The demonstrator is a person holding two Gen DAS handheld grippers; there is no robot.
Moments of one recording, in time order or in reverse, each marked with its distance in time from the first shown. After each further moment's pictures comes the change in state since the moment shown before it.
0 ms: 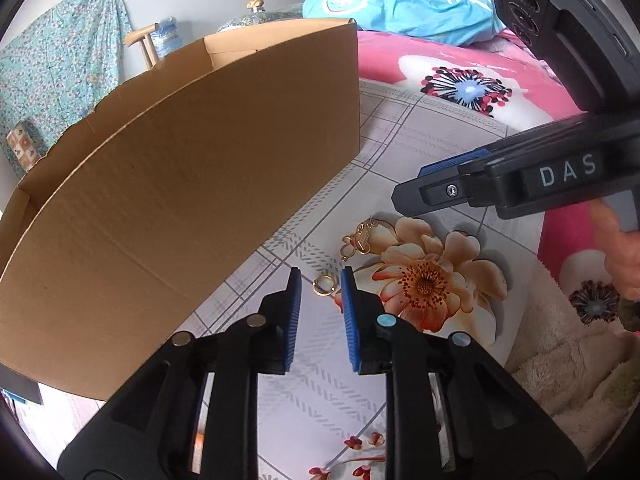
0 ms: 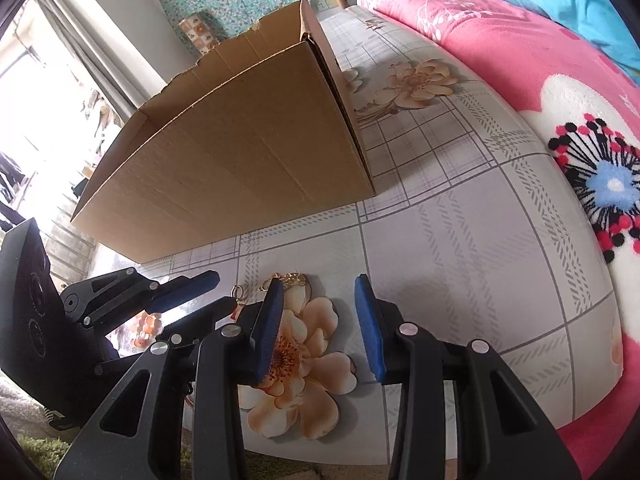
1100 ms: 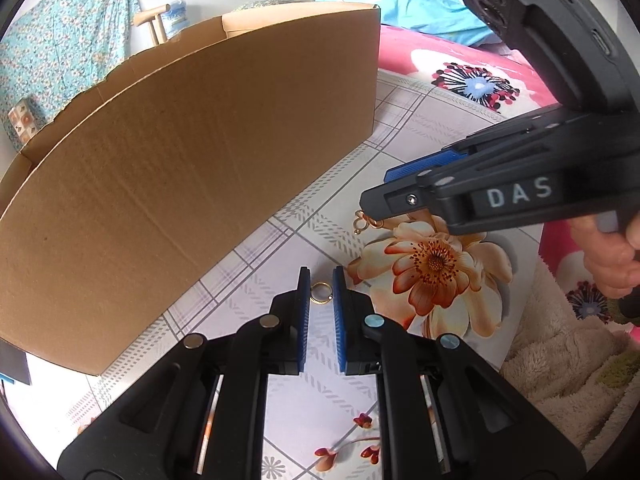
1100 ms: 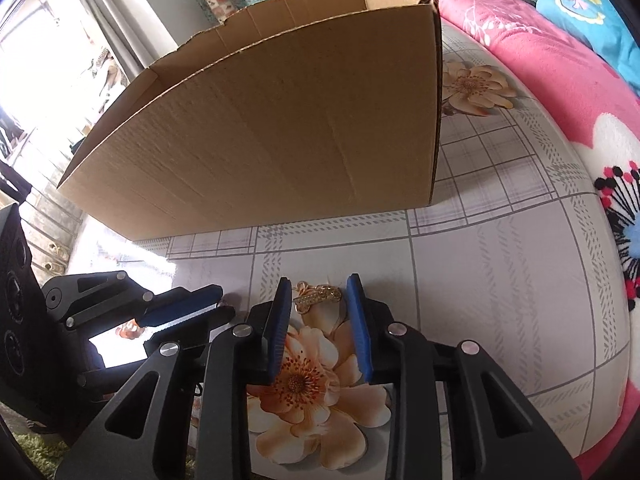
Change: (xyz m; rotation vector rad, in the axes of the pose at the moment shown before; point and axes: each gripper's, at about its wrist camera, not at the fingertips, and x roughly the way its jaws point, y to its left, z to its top) left arm 0.000 0.009 -0.015 -0.062 0.017 -0.013; right arm 0.034 0.034 0.021 -0.121 0.071 -0.036
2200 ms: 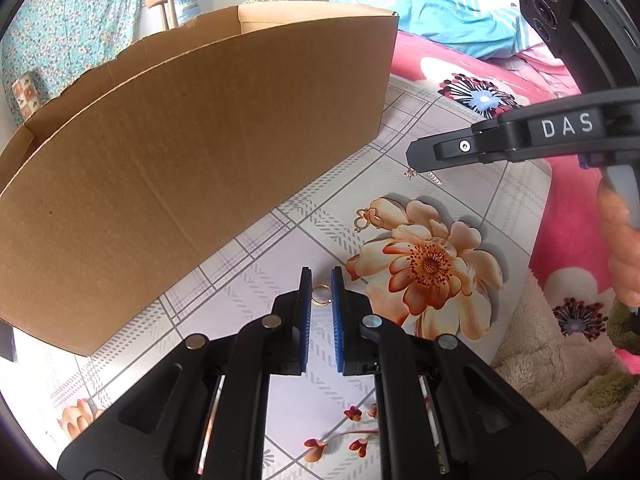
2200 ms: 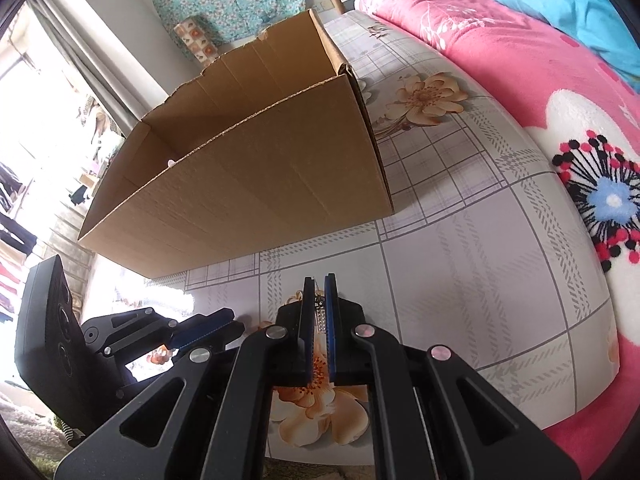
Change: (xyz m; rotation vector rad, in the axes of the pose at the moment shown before) left arm -0.003 0.014 0.001 -0.085 0.015 -0.034; right arm -0.040 -0.019 -0.008 0.149 -0.075 0.023
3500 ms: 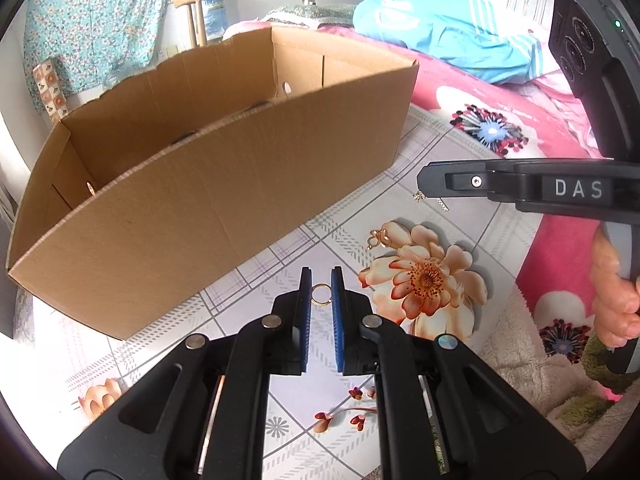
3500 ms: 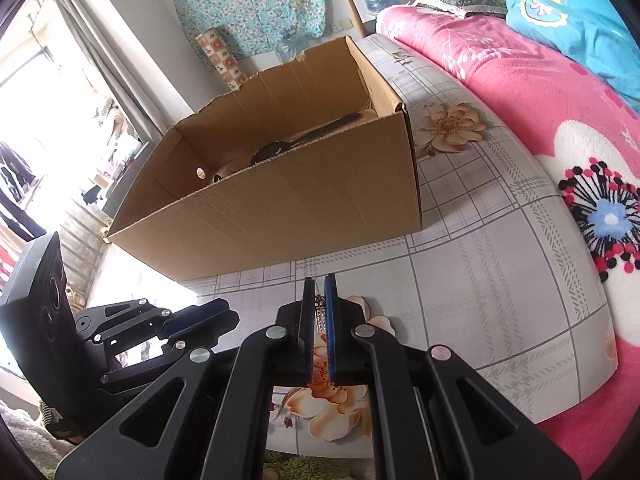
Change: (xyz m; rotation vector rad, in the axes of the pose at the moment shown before) left arm -0.037 0.012 0.007 -0.070 -0.045 0.036; right arm -0.019 0.022 0.000 -0.061 -0.079 0.036
